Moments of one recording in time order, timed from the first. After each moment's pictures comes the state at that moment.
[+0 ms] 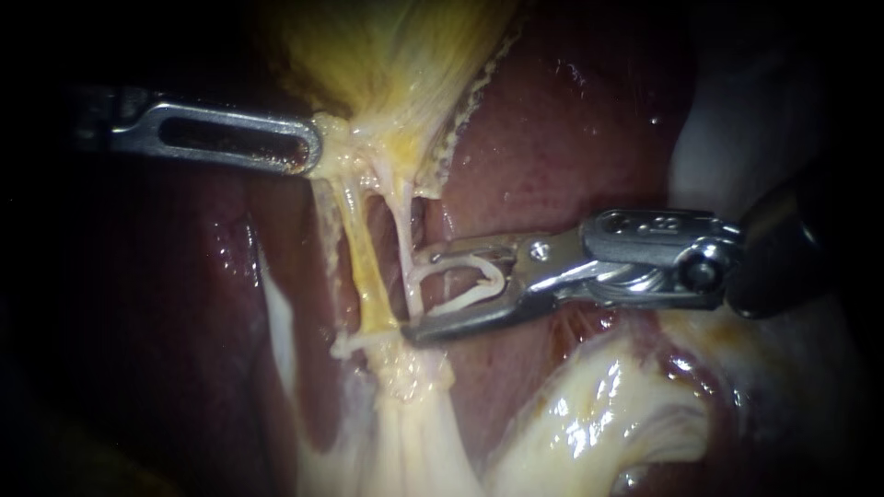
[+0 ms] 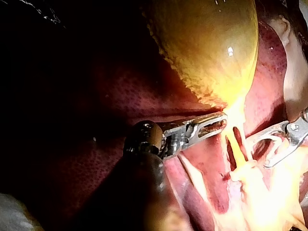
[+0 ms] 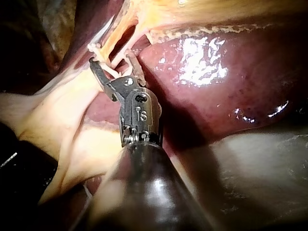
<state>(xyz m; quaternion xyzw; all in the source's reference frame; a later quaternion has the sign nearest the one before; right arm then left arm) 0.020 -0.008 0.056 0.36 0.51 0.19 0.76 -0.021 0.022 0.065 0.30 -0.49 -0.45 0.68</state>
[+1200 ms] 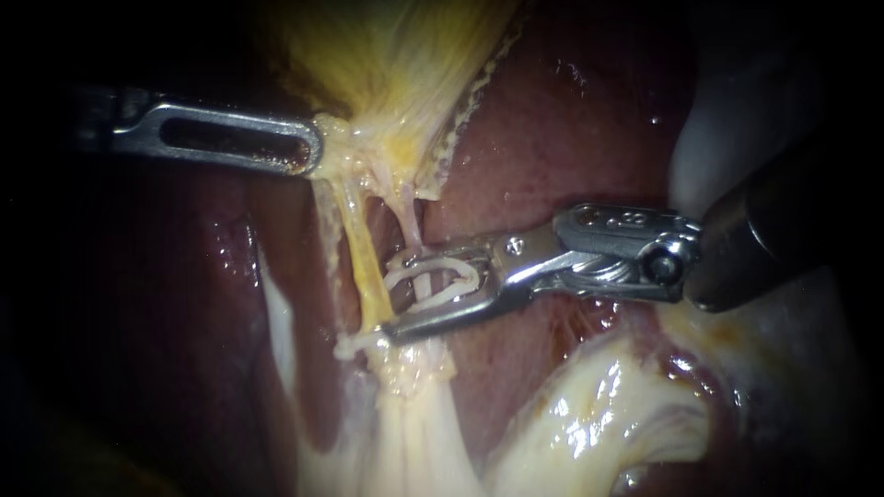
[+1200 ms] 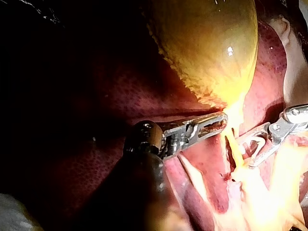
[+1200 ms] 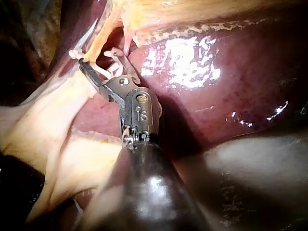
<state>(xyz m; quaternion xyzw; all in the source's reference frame) 0.022 -0.009 0.062 0.37 0.50 0.20 0.76 -0.021 0.022 0.065 0.30 -0.49 -0.45 0.68</state>
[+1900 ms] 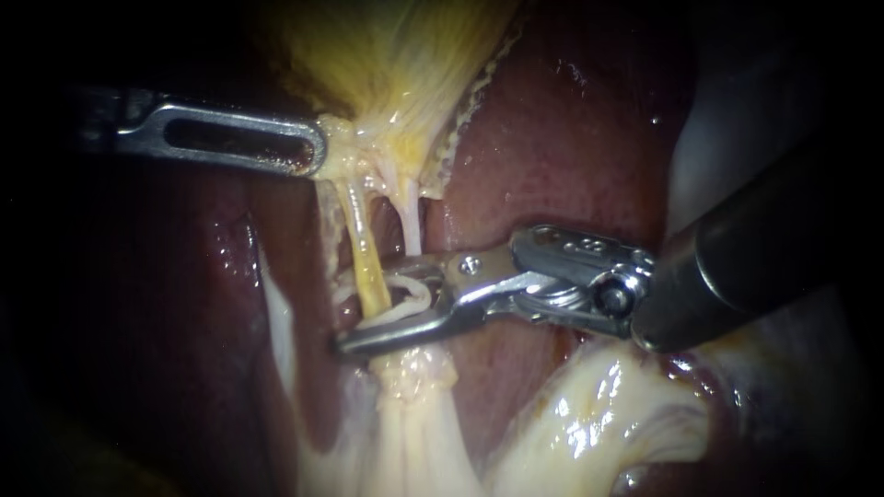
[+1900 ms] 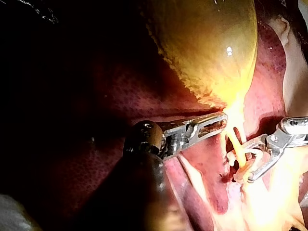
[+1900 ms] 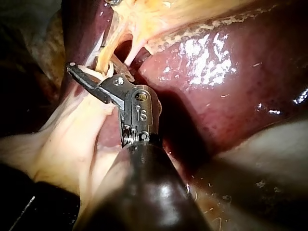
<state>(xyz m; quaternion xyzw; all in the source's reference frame) 0.026 -0.011 0.059 0.41 0.56 0.22 0.68 -0.021 0.022 0.065 0.30 -0.49 -0.45 0.68</state>
